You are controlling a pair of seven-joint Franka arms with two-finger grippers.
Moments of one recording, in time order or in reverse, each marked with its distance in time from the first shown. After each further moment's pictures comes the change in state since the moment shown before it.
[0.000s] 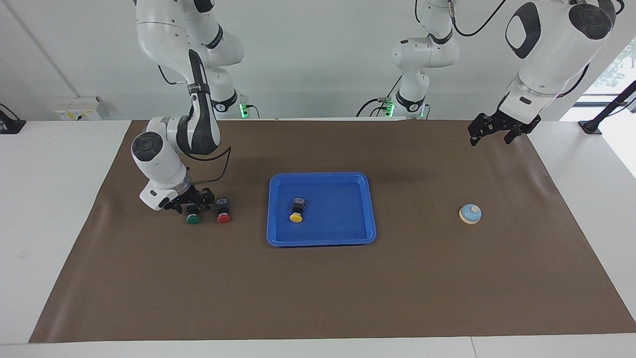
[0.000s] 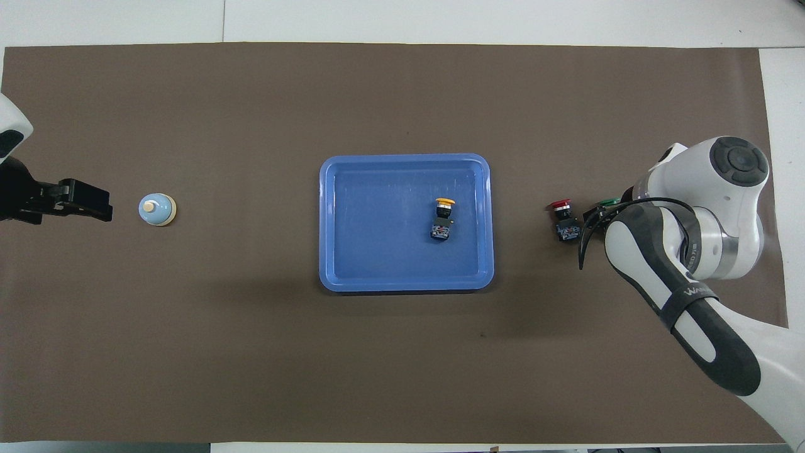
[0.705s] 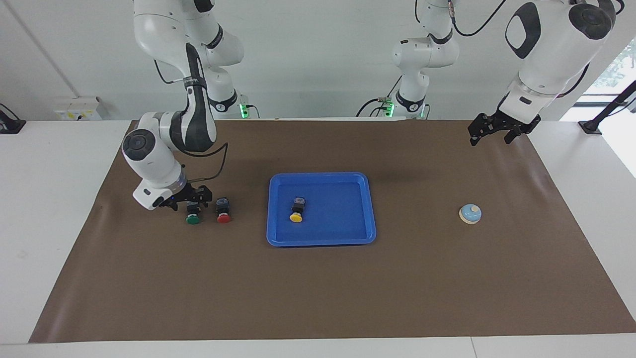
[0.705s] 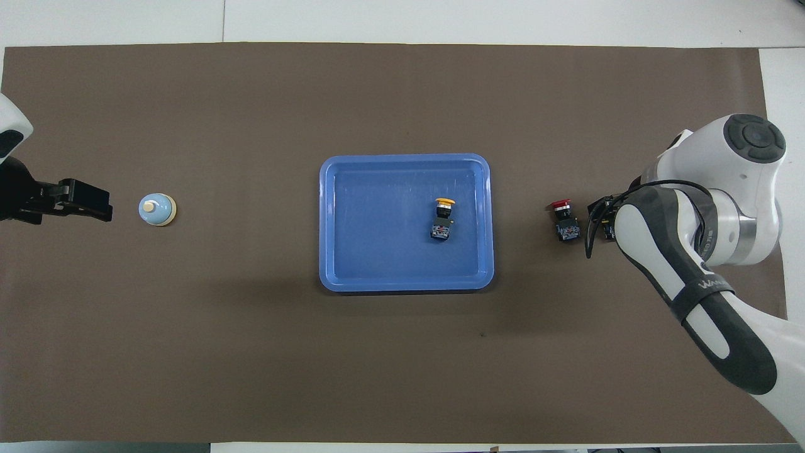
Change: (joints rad) left arm 0.000 0.000 0.000 0.000 0.000 0.000 0.000; right arm 0.000 -0.003 0.000 0.085 0.000 -0.130 0.015
